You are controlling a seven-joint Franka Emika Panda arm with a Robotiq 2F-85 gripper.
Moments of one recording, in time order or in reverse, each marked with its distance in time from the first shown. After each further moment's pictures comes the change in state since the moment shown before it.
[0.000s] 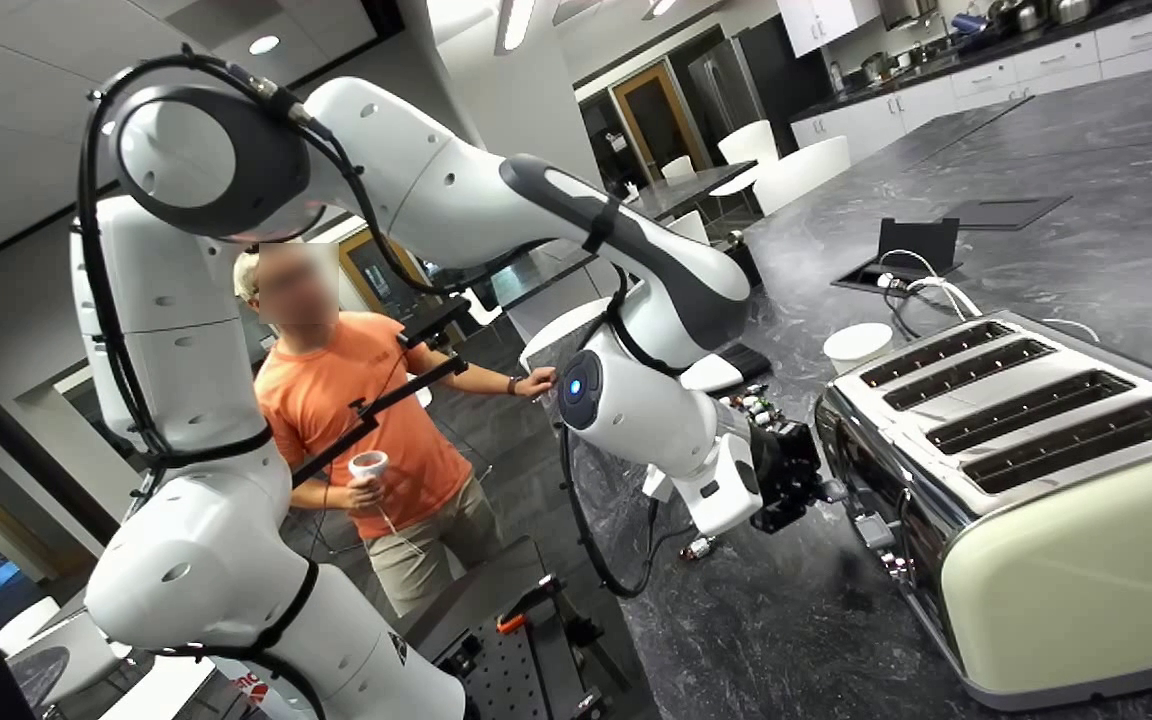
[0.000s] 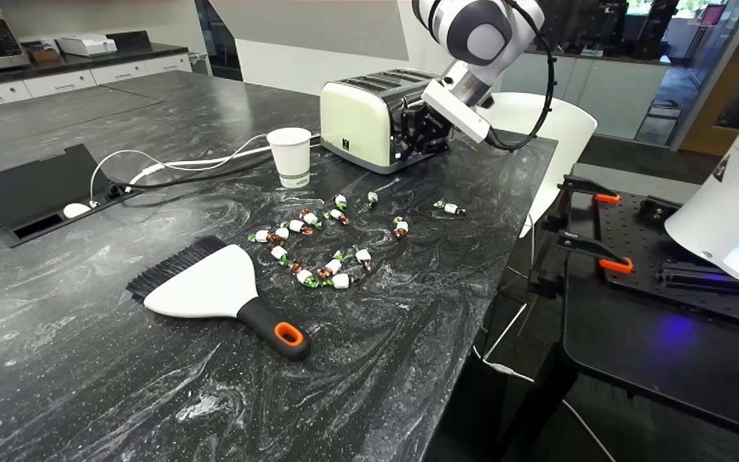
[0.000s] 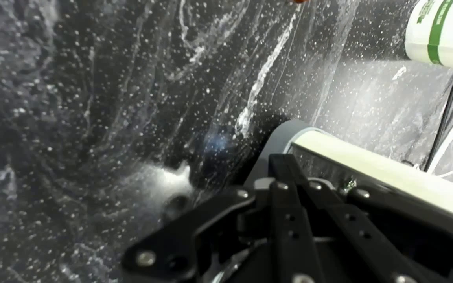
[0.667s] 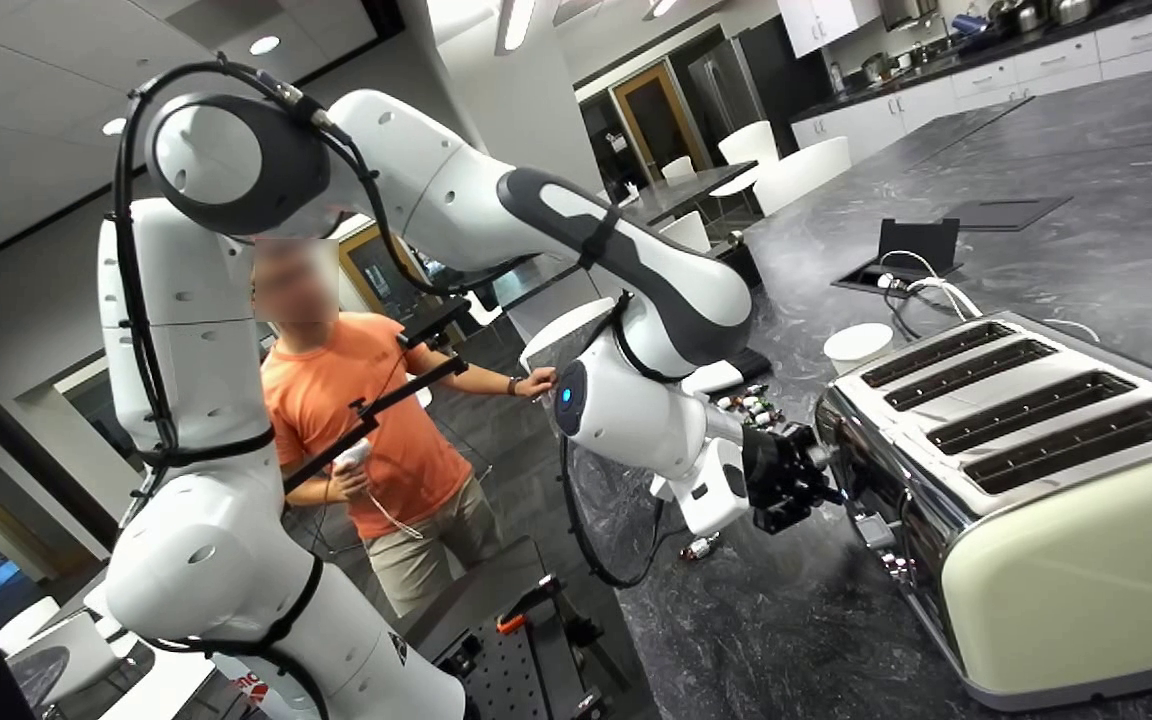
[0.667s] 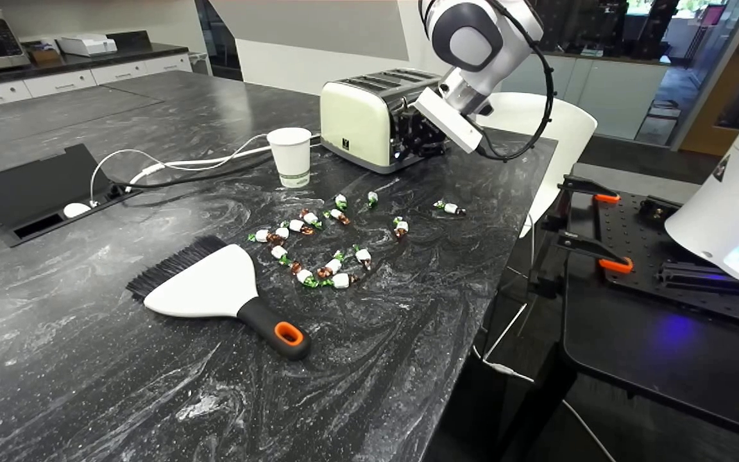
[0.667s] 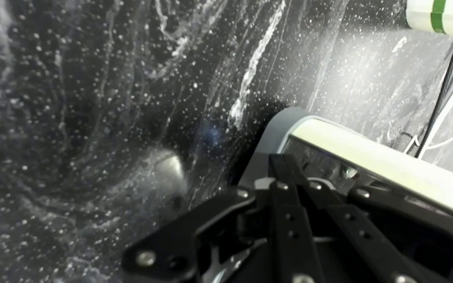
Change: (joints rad) arm 0.150 0.040 -0.143 0.034 0.328 -0.008 -0.211
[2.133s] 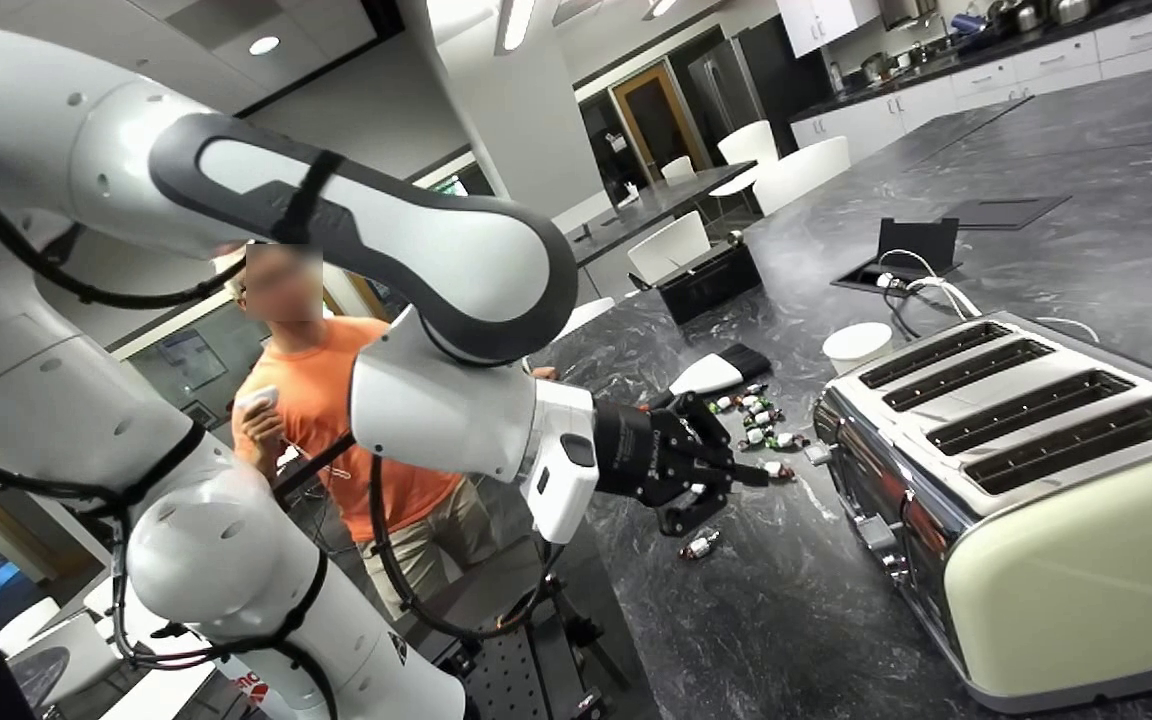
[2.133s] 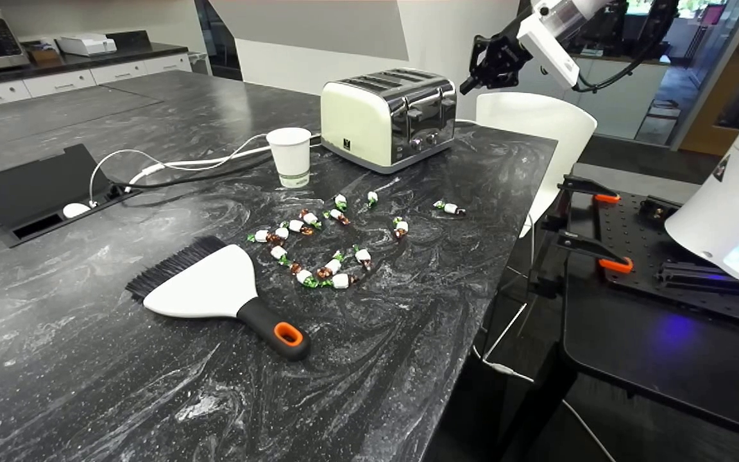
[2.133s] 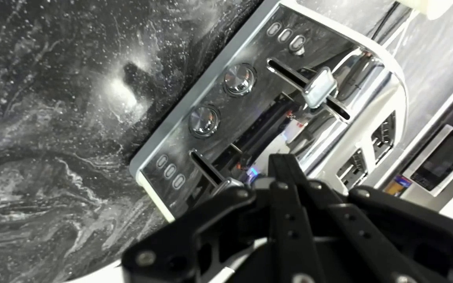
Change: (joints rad) arm 0.195 -0.632 -0.432 -0.388 -0.015 0.087 -0.607
